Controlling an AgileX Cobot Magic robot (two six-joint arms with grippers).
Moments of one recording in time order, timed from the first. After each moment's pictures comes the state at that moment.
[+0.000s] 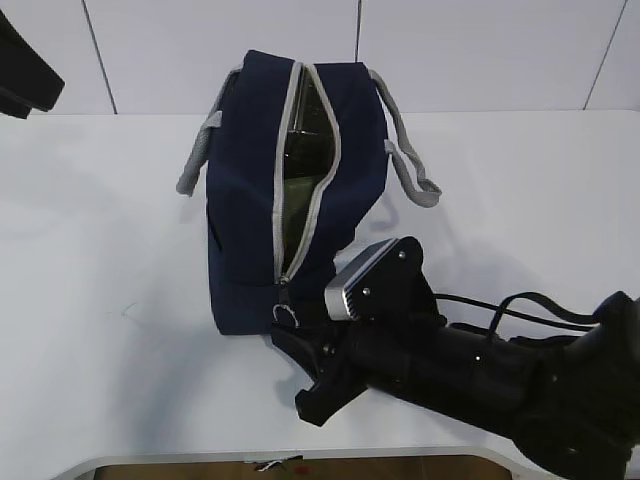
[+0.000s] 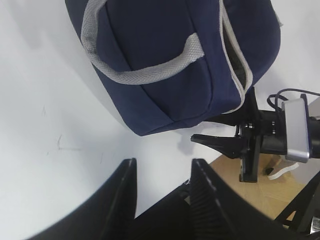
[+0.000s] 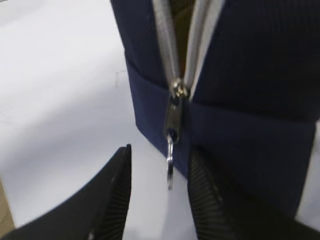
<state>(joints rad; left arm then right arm) -0.12 1.40 -1.38 -0.59 1.24 0.35 0.64 1.94 -0.60 -0.26 -0.93 0.12</state>
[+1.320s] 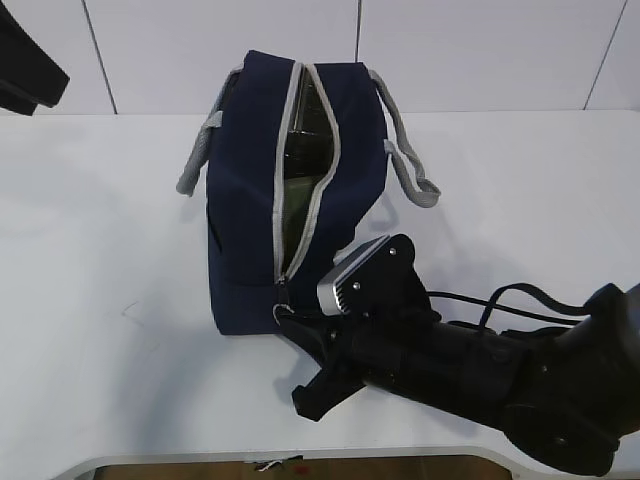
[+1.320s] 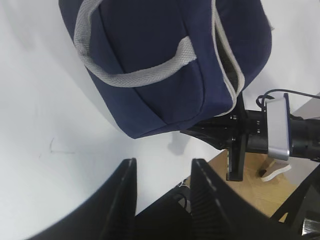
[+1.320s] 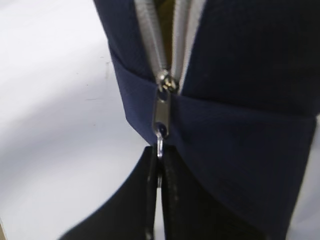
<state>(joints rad) -0.12 1.40 -1.38 -0.61 1.24 0.35 0.64 1.95 -0.63 -0.26 -0.85 0.13</state>
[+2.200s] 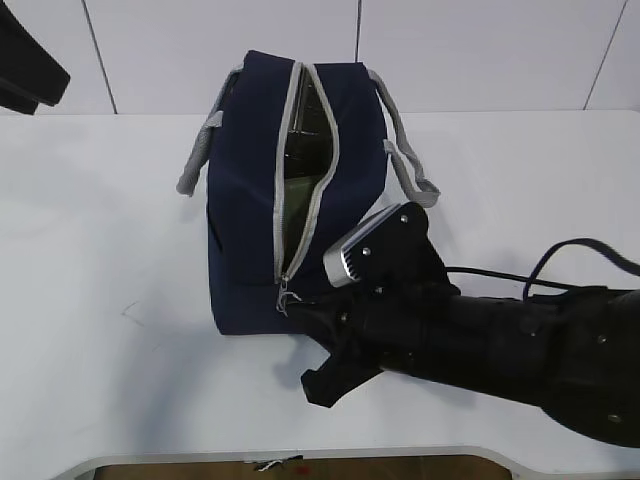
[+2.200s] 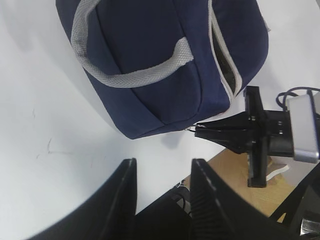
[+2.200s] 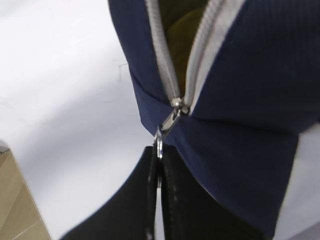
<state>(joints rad) -0.12 1.40 -1.38 -0.62 1.24 0.35 0.64 1.77 -0.63 -0.36 -0.62 0.26</state>
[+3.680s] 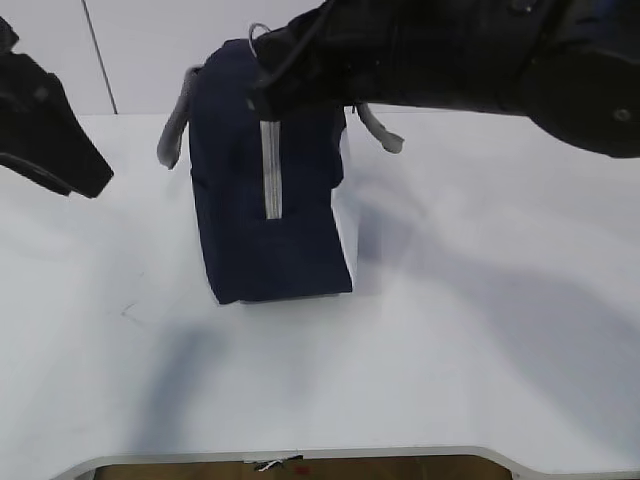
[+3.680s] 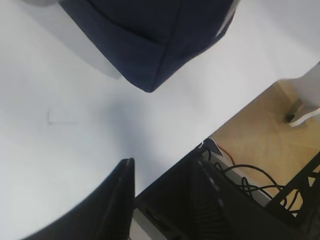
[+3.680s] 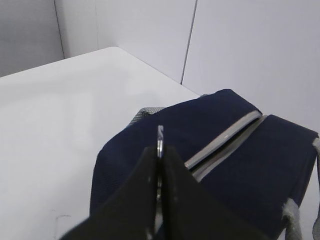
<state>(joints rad) -0.27 1.46 -1.33 -0.46 1.23 0.35 0.64 1.57 -1.15 -0.54 -0.08 0.37</state>
